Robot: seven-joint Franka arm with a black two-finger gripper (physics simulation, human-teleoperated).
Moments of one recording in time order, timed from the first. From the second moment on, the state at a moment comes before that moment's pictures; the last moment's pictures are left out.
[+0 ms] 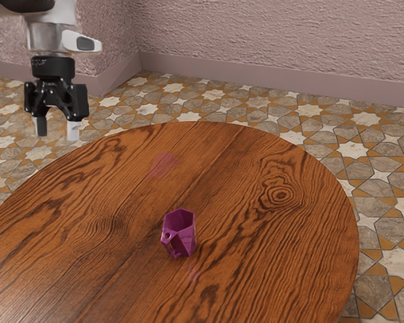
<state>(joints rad) -0.05 -0.09 0.08 -1.57 -0.09 1.02 0.03</state>
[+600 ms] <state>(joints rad) -0.08 -0.26 -0.14 -2.45 -0.29 2.23 -0.02</state>
